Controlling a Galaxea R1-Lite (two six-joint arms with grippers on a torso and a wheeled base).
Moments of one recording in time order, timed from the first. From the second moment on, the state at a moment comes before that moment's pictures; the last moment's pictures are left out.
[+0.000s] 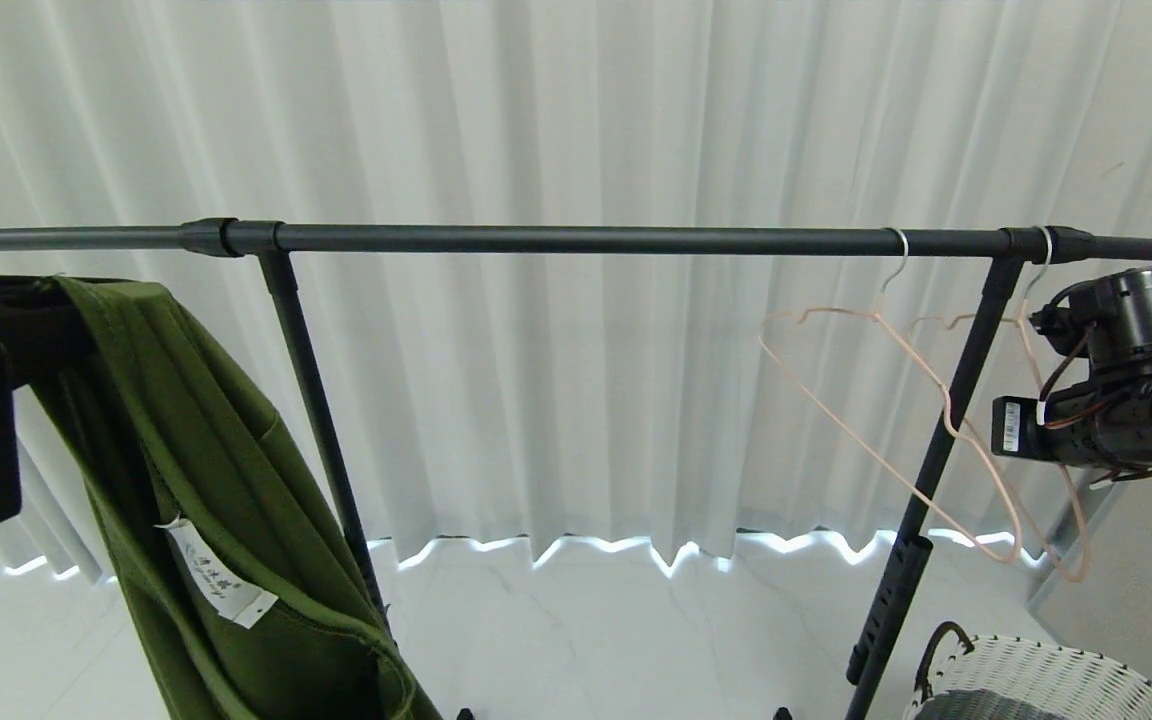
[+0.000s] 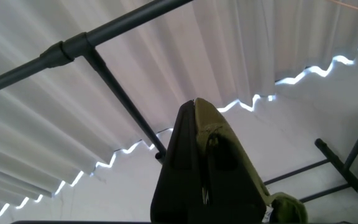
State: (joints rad) left arm -0.98 1.12 -1.25 0.48 0.74 0.13; right arm 0.13 1.69 -1.06 0.06 -0.25 0.28
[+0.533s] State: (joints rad) left arm -0.98 1.10 -1.23 0.48 0.74 0.18; right arm 0.15 1.55 -1.02 0.06 -0.26 0.28
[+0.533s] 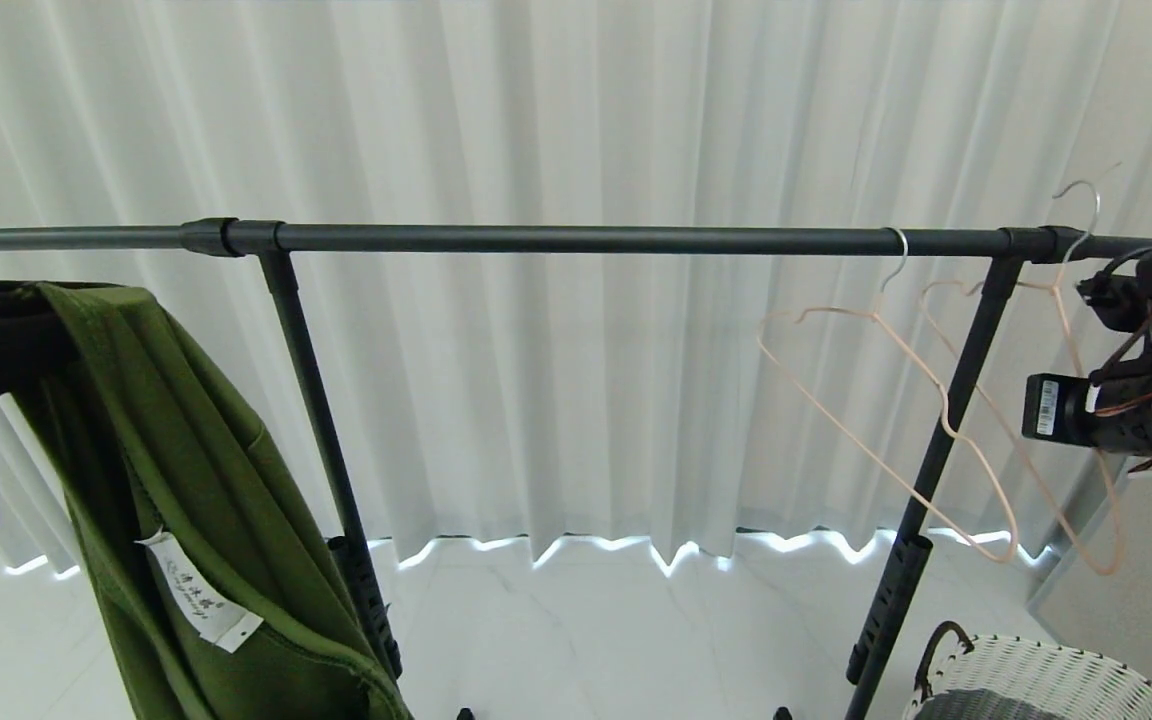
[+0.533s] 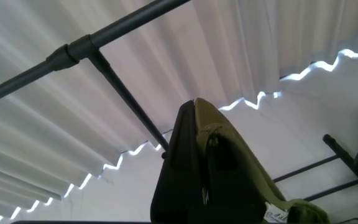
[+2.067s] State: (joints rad) left arm -0.95 1.01 -1.18 0.48 0.74 0.29; right arm 0.39 0.99 -0.67 0.08 -0.12 -0.05
